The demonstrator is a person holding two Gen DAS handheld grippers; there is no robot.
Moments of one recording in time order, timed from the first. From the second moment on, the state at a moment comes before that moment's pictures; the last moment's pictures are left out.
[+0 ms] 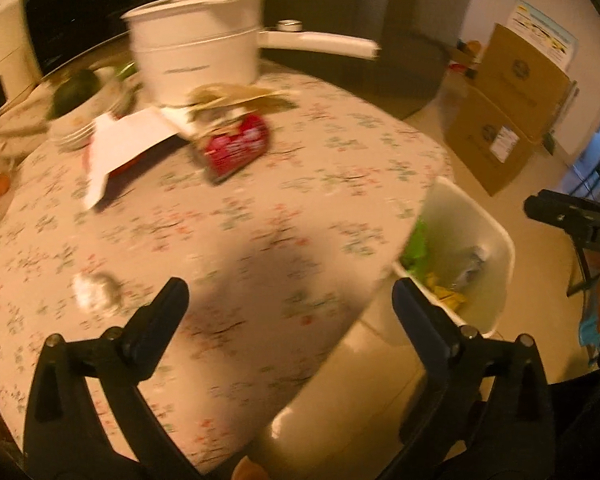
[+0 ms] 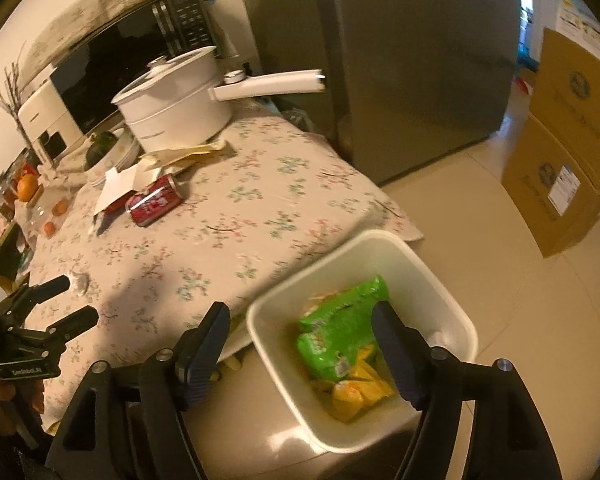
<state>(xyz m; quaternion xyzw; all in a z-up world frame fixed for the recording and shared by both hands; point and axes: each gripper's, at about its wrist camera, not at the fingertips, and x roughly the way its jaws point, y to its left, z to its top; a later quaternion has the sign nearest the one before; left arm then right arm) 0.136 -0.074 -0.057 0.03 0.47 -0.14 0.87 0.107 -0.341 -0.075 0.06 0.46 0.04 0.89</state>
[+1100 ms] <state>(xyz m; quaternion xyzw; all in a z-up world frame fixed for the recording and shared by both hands) 0.179 0.093 -0.127 -0.12 0.55 0.01 0.83 0.165 -0.212 -0.090 0.01 0.48 0.08 0.87</state>
